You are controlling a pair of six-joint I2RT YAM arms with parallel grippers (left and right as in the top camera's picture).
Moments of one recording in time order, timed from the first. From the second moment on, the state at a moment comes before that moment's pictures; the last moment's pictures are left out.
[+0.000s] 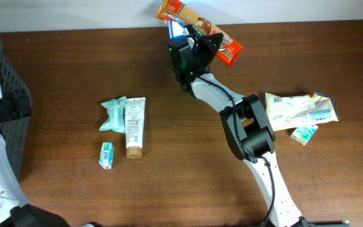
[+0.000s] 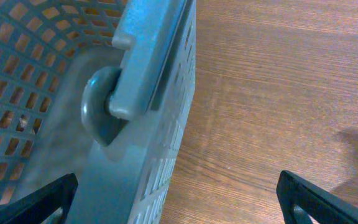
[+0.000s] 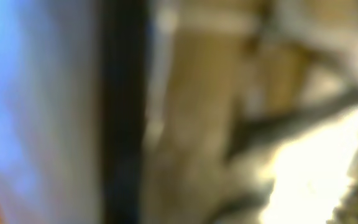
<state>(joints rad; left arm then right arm) 0.60 1.54 1.40 -0.69 0.07 0.37 0.49 2.57 2.01 0.16 1.21 -1.00</state>
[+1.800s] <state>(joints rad) 0.60 1.54 1.40 -0.69 0.07 0.37 0.15 1.96 2.00 -1.21 -0.34 0.16</state>
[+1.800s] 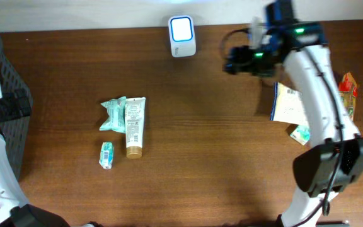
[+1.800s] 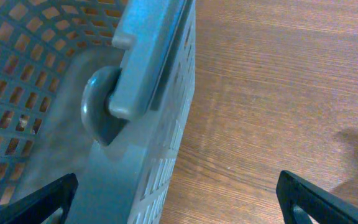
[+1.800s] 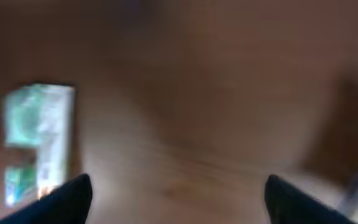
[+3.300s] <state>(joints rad) 0.60 1.54 1.40 -0.69 0.07 0.37 0.40 2.42 2.00 -1.07 -0.36 0.26</state>
